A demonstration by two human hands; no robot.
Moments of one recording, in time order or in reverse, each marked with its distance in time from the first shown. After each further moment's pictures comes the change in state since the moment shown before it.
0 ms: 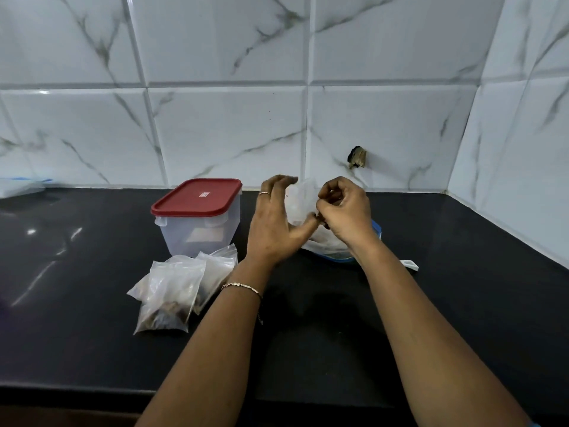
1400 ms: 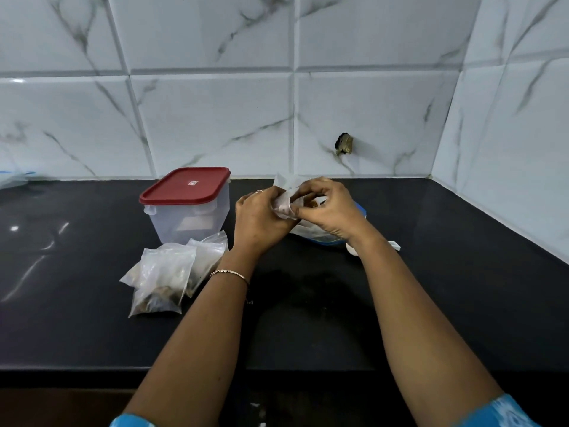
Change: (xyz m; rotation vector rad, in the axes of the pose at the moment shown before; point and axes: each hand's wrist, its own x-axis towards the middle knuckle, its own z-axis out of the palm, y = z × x) left_hand -0.007 -0.005 -0.001 0.162 -0.061 -0.049; right_hand -0.017 -0.003 -0.020 -0.105 -0.335 -0.156
